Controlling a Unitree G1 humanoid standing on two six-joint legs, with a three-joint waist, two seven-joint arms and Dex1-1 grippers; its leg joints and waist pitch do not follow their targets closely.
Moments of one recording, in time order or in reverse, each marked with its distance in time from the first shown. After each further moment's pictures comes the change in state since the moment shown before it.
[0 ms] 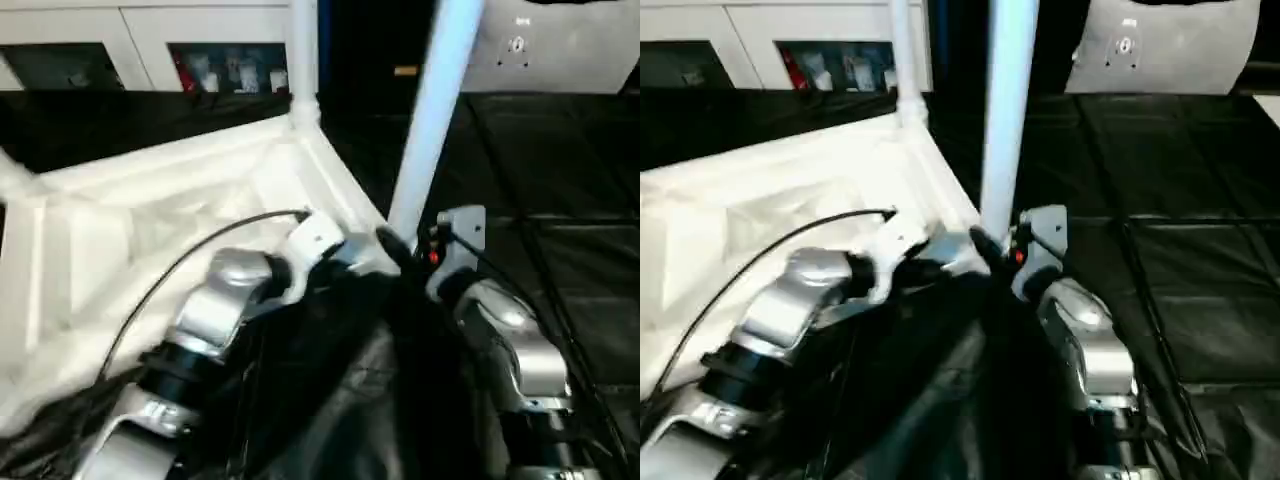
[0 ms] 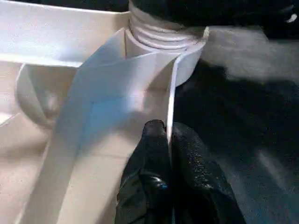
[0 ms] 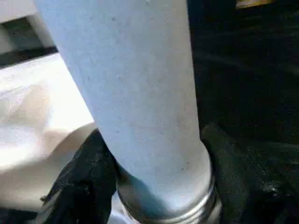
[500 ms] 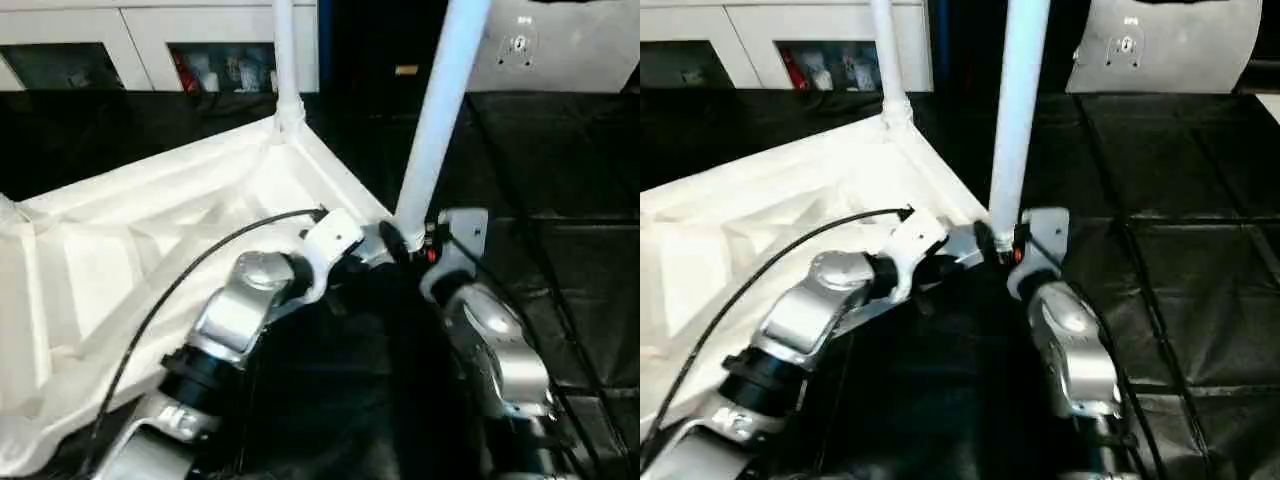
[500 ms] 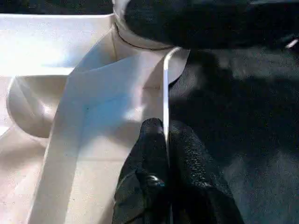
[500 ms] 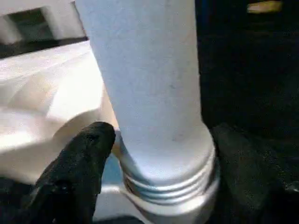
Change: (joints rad) left arm 0.025 0.118 -0.040 -0.043 -0.016 -0.065 -0.099; right arm 0.077 -0.127 0.045 -0.024 0.028 -0.079 0.176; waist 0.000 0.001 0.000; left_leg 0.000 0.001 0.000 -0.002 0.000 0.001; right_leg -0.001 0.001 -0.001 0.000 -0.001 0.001
